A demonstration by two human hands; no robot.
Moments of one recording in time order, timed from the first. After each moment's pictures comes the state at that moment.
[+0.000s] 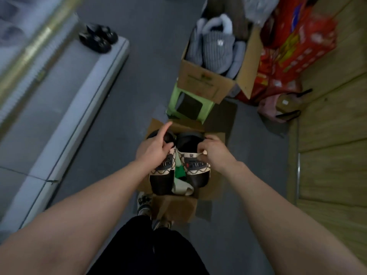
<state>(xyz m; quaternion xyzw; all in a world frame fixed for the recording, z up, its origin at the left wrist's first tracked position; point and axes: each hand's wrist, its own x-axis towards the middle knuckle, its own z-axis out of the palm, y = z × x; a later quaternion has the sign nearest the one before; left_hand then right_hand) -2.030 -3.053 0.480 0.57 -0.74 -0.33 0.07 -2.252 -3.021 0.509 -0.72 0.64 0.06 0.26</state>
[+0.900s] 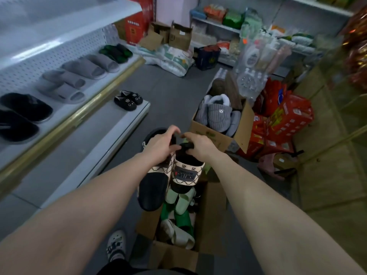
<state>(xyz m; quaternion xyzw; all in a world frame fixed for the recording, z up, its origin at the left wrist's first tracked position) -2.003 -3.109 0.634 0.55 -0.77 -0.28 0.17 -2.177 -3.102 0.652 -0.74 0.63 -0.05 0.21</state>
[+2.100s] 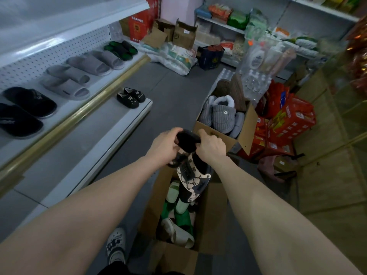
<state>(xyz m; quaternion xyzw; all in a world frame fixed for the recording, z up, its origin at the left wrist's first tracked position) -1.991 -3.112 0.619 0.55 -0.77 -0.23 0.24 -2.158 -3.092 0.672 -0.68 0.72 -0.03 0.11</state>
